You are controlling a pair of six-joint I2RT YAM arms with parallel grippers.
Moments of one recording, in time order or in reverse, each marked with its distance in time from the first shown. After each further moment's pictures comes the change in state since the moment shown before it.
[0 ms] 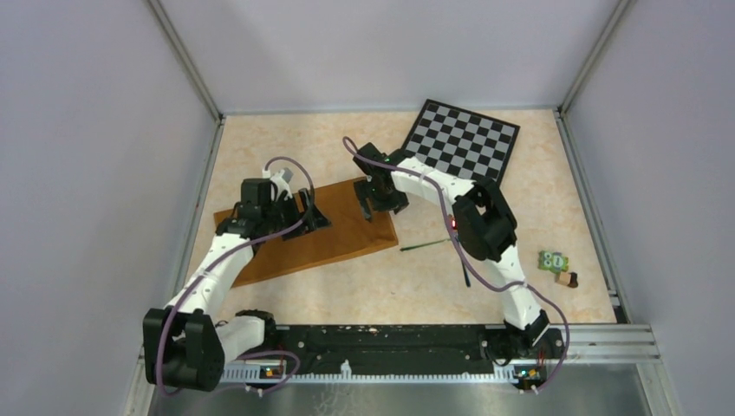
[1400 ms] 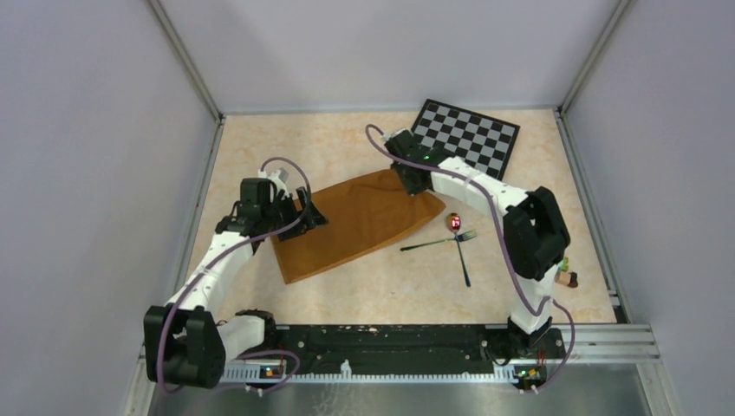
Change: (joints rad) left arm 0.010 -0.018 0.013 -0.039 -0.072 -0.019; right arm -0.049 -0.315 -0.273 0.176 0.299 -0.264
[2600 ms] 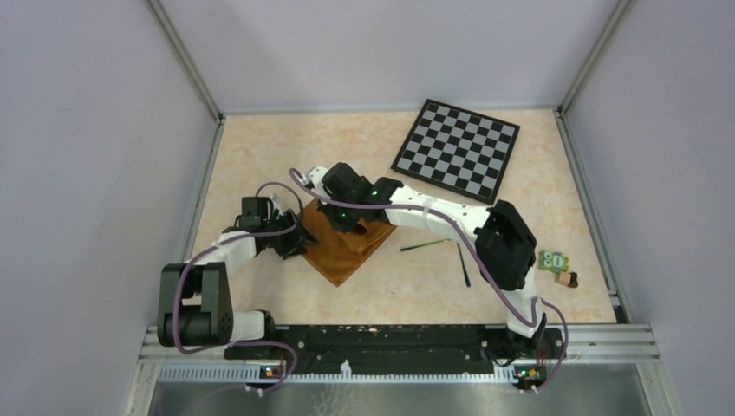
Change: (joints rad) left arm 0.133 0.240 -0.170 0.191 0.056 -0.083; right arm 0.301 0.079 0.106 0.148 -0.401 -0.083
